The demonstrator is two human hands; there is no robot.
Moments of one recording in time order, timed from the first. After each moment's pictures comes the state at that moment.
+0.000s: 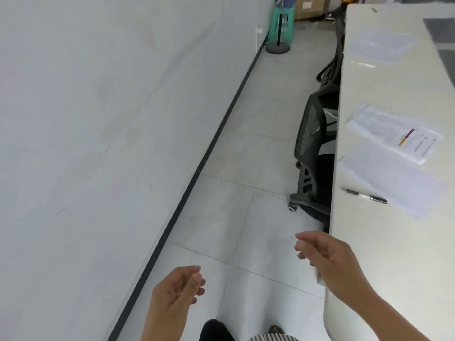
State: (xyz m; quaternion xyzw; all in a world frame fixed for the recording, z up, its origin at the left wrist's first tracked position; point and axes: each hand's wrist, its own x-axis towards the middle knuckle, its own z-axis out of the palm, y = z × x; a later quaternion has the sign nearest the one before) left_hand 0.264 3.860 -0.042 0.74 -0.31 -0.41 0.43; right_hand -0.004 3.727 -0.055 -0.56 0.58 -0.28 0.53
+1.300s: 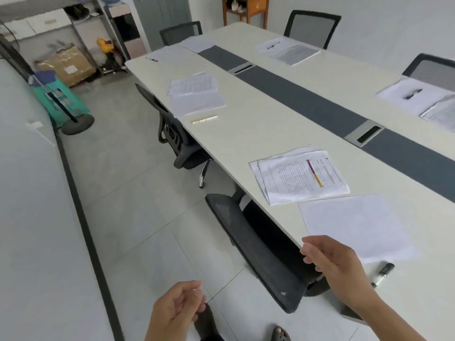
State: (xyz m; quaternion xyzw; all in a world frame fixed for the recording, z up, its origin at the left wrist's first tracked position) left_hand 0.291 3.150 -0.043 0.51 -0.59 -0.61 0.15; right_hand 0.020 3.301 -0.057 -0.20 0.78 -0.50 0.32
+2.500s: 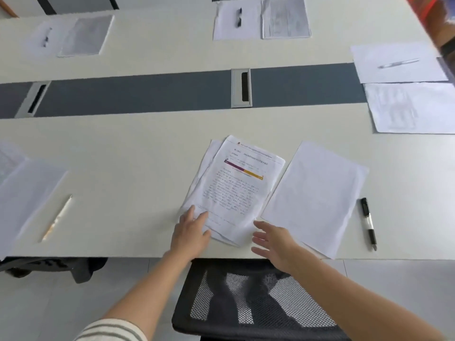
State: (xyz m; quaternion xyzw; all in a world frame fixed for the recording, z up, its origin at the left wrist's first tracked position) left_hand -0.124 2.896 -0.197 0.00 -0.96 -0.11 -0.27; right_hand -0.099 3.119 -0.181 0.42 0.48 -0.69 0.34
